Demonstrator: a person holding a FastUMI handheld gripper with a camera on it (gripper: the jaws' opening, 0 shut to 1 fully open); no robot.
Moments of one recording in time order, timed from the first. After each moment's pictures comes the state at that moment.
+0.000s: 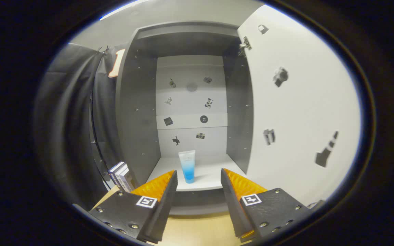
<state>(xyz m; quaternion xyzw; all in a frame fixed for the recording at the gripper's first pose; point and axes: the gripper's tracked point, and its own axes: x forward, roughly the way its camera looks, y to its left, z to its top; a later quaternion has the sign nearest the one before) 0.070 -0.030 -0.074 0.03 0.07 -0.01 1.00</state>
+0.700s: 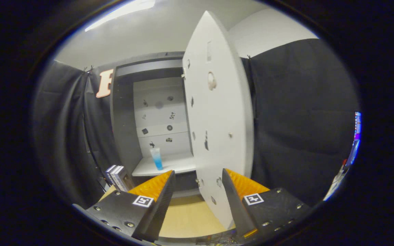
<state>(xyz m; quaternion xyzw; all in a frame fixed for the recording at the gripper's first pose) -0.129 -0.189 -0.044 0.08 0.04 -0.10 0.99</state>
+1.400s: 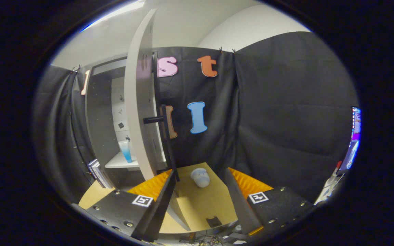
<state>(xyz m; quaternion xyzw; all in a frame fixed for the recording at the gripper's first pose) -0.113 -0.306 -0.087 0.07 0.08 -0.10 0.99</state>
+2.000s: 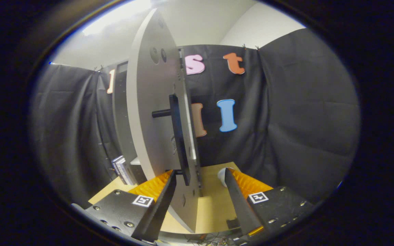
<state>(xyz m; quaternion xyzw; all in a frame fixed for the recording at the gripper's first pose) -0.097 -0.228 -0.092 0.08 0.07 0.03 0.99</state>
